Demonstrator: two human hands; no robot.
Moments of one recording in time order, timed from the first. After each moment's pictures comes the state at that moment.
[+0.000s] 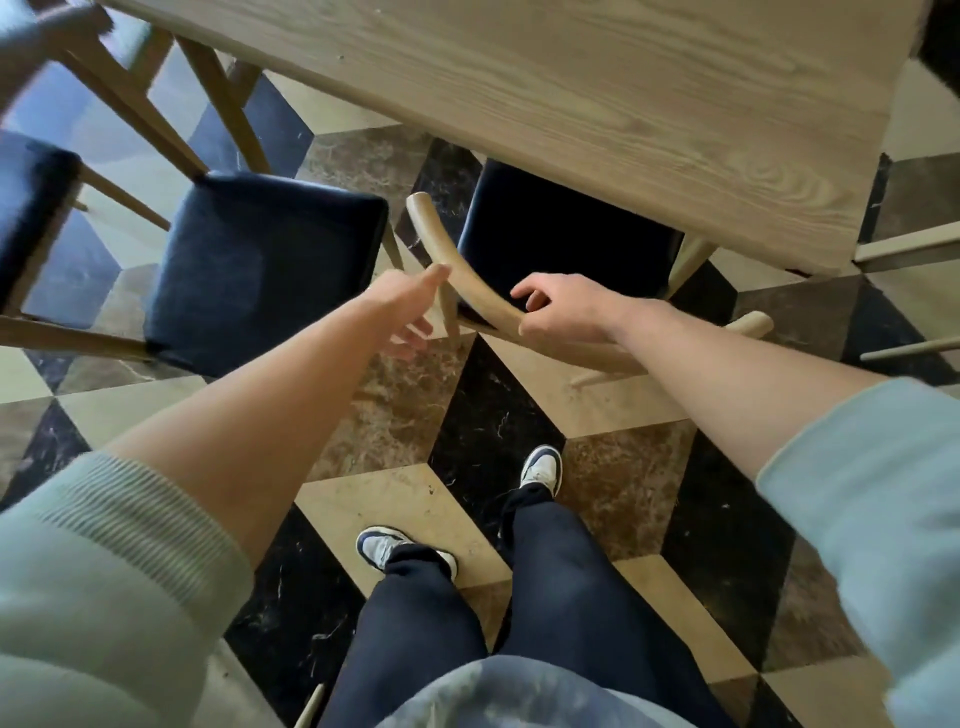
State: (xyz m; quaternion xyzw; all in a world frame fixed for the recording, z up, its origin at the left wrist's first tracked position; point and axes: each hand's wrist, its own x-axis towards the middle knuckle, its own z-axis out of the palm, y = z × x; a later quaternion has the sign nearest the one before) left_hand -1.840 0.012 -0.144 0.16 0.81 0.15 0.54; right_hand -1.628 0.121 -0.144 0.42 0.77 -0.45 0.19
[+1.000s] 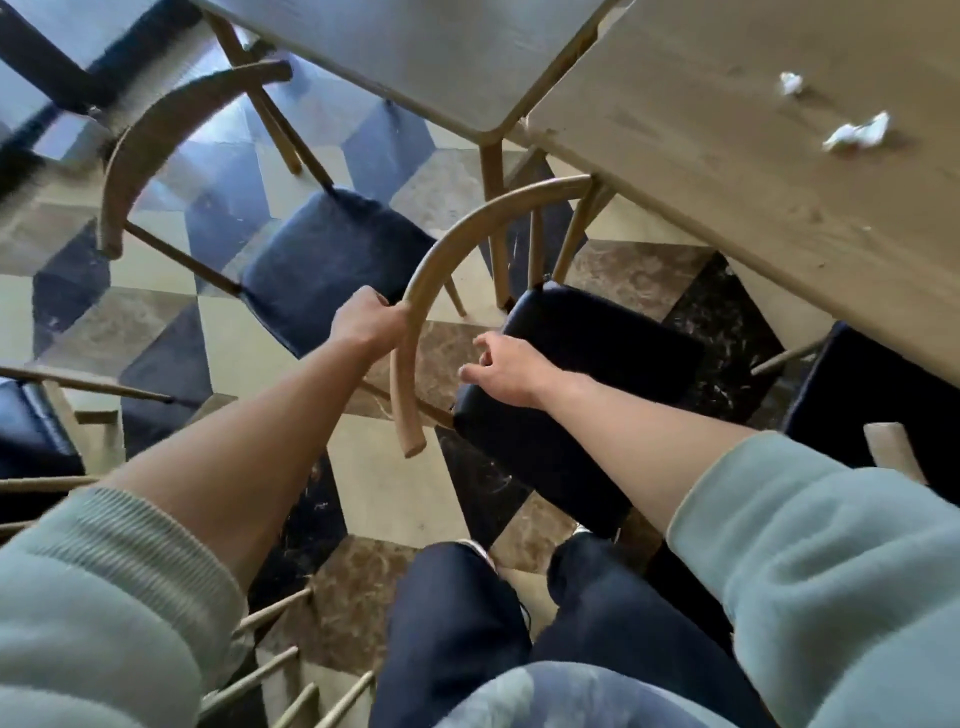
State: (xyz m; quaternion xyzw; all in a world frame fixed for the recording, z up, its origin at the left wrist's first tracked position) left_hand -2.364 -0.208 -0.067 0.11 0.94 0.19 0.27; right_hand -2.210 -0.085 -0.132 0.26 0.80 -0.51 0.17
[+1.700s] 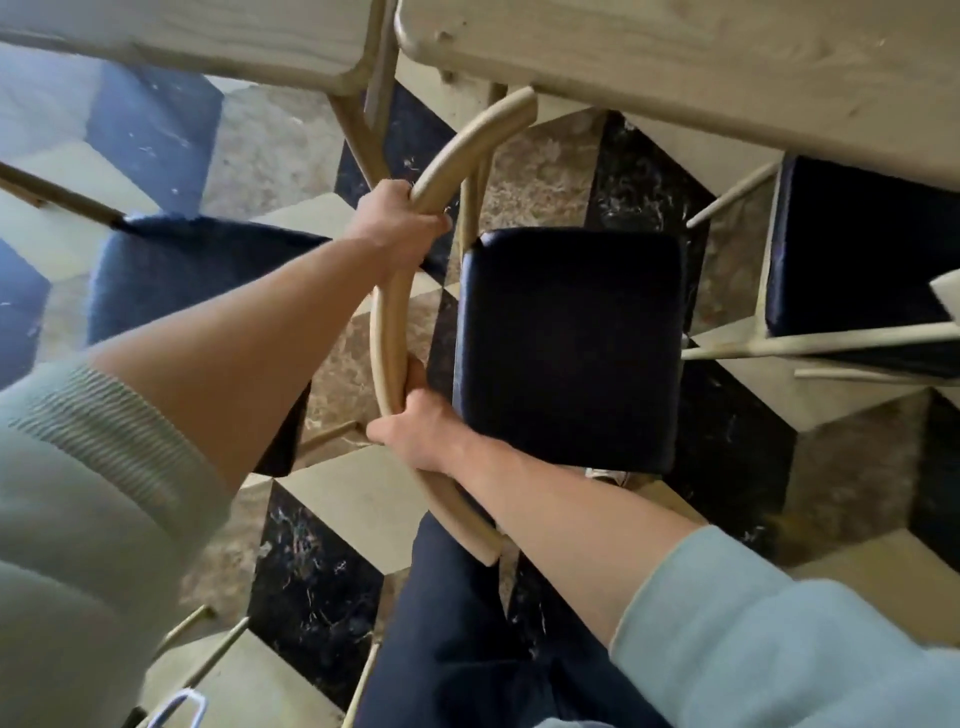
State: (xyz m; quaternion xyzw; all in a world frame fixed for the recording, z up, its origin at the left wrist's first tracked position) left_hand -2.499 -0.013 -0.180 0.36 0.82 0.14 0.42; right_hand -2.366 -0.156 -0.206 0.50 0.54 -0.67 0.12
